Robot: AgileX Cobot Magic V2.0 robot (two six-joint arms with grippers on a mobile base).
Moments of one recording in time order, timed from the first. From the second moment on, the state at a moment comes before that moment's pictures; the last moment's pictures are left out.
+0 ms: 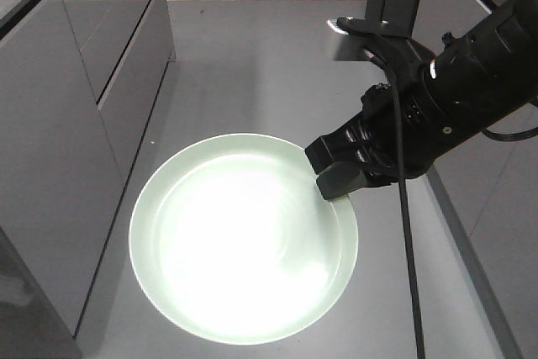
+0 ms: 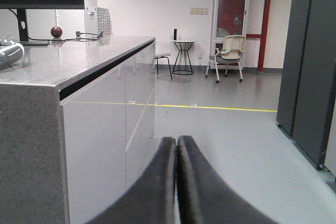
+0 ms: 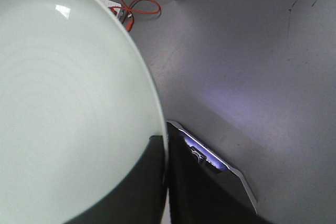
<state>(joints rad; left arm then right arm) 0.07 -0.01 0.03 -0.03 -0.01 -0.03 0.43 1.46 -1.45 0.43 1.25 -0.15</state>
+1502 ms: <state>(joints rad) 0.07 -0.01 0.03 -0.03 -0.01 -0.03 0.43 1.46 -1.45 0.43 1.25 -0.15</state>
